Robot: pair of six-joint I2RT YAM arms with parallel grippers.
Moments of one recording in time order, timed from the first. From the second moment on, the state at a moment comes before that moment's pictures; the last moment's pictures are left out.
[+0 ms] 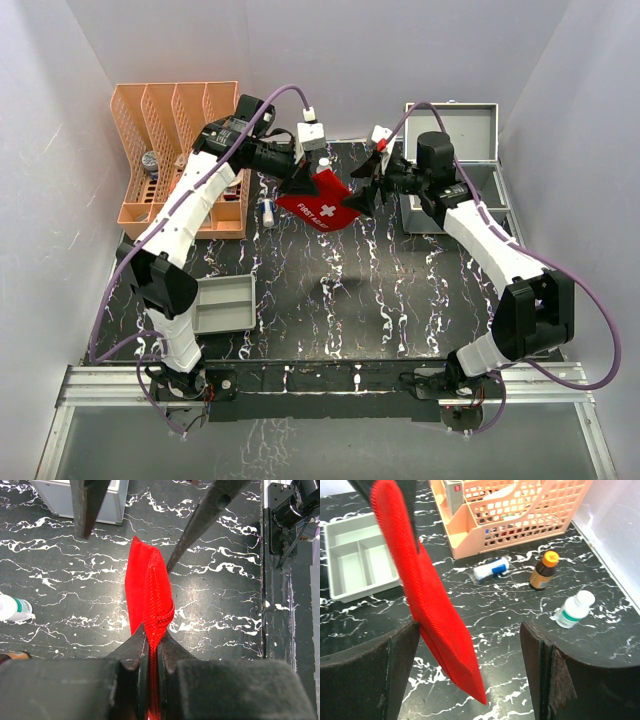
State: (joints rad) left arm -0.46 1.85 2.06 -1.10 0.88 0.65; right arm 0.28 1.49 1.25 -0.08 -0.91 -0.32
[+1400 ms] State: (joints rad) left arm -0.45 1.67 1.77 -0.81 0.63 0.49; right arm 0.10 1.56 1.72 -0.75 -0.31 -0.67
